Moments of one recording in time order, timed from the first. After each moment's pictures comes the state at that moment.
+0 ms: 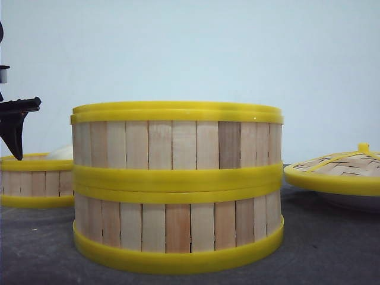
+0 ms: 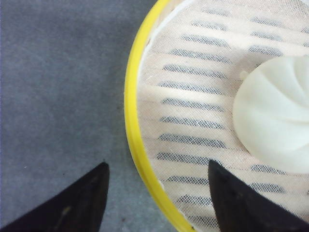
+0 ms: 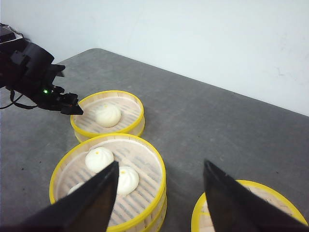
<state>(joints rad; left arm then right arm) 0.02 1.54 1.01 -0.38 0.02 -0.18 0.57 0.67 1.33 -0.94 -0.07 0.04</state>
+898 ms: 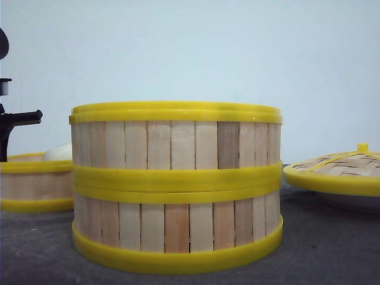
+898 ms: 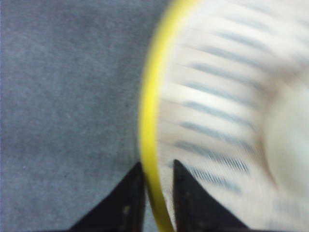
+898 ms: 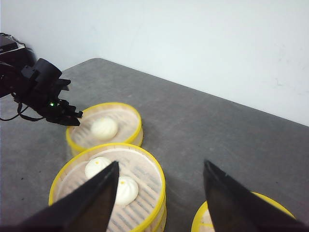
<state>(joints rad) 0.02 1.61 1.02 -0.38 -0.02 -0.20 0.57 0.67 1.33 -0.90 -0.07 0.04</state>
